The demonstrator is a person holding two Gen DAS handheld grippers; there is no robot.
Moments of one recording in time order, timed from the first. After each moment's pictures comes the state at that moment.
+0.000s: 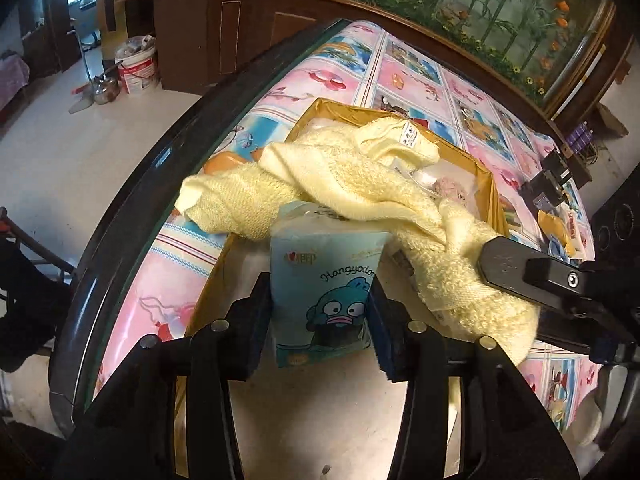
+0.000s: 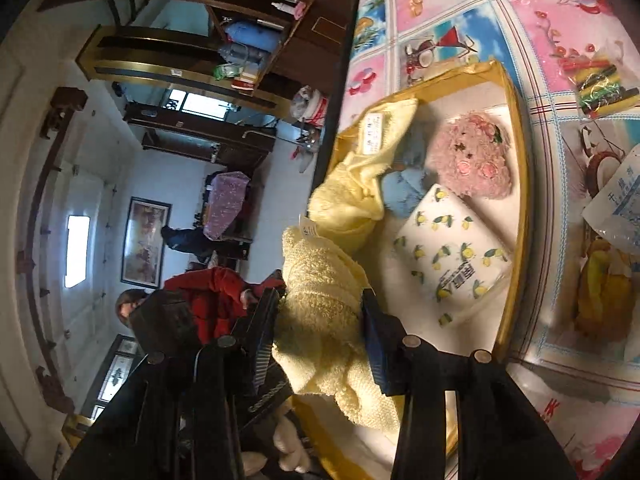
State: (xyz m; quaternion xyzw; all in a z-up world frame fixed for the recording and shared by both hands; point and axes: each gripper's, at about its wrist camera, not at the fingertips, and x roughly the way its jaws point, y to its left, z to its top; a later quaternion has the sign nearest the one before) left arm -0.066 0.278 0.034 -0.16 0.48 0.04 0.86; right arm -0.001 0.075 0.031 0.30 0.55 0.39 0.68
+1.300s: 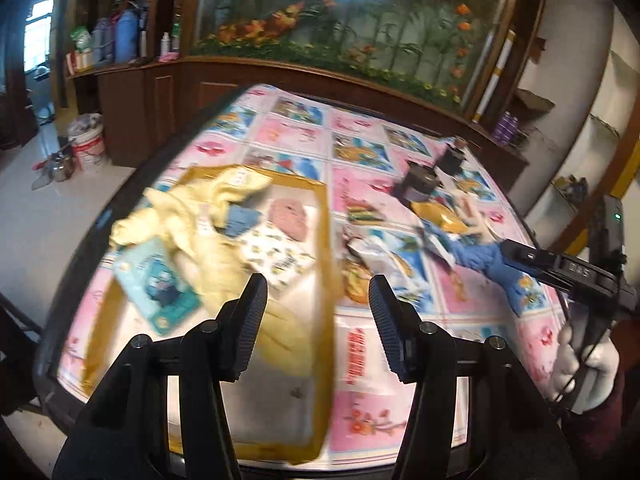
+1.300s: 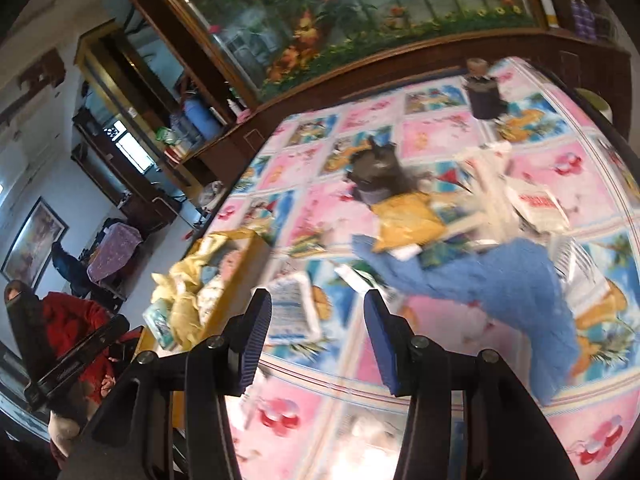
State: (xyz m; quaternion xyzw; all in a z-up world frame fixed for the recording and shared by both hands) left arm -0.133 0.165 0.103 -0.10 0.38 -0.07 0.92; right arm -0.055 -0.154 0.073 0.17 0.40 0.23 0.87
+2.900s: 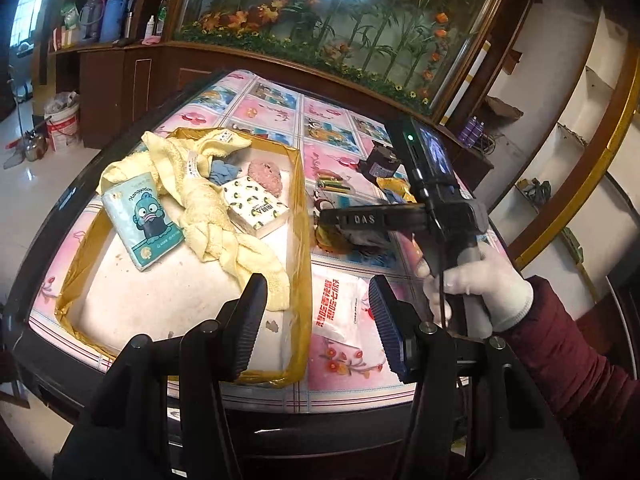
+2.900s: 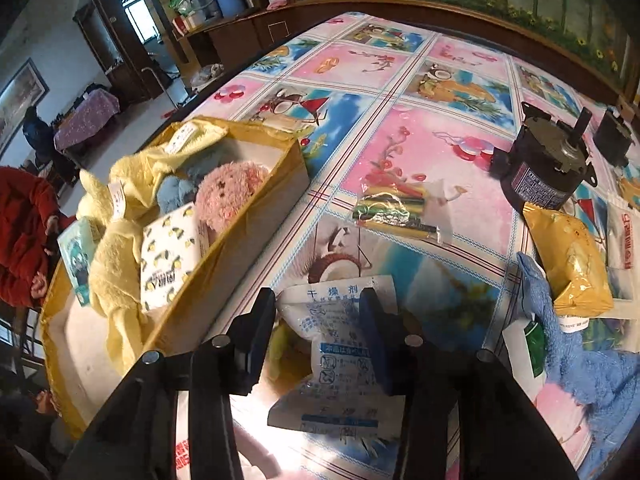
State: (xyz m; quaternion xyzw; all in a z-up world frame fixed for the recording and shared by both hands) left arm -0.190 0.185 0.092 -0.15 0.37 -0.11 0.91; right arm -0.002 0.018 0.025 -0.08 0.48 0.25 0.83
